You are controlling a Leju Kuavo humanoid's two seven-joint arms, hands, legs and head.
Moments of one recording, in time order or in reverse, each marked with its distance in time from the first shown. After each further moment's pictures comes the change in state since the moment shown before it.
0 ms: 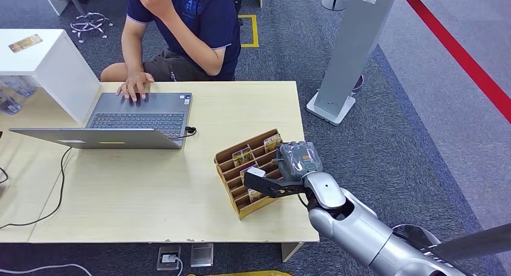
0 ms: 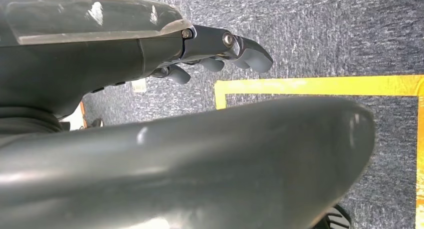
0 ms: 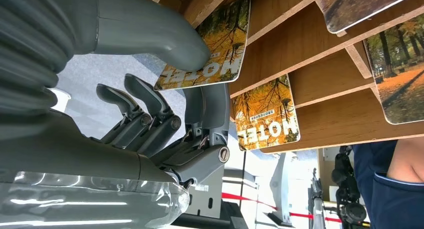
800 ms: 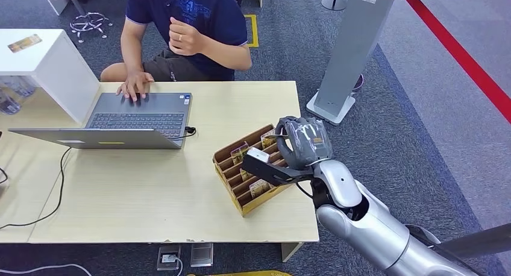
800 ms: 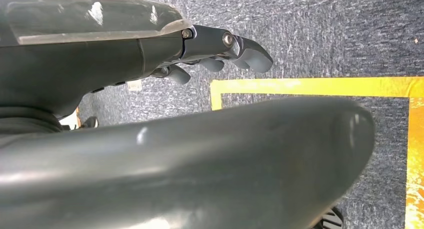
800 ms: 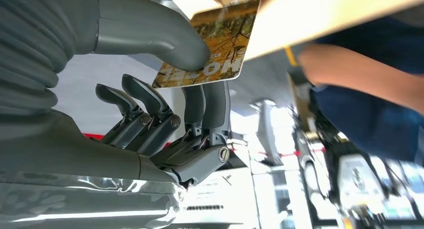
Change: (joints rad) left arm 0.003 -0.002 0.000 0.000 0.019 0.002 -0.023; right arm 0.003 -0.062 -0.080 -0.342 0.017 -0.038 0.046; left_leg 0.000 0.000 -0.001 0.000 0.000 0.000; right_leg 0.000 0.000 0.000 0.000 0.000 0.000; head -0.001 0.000
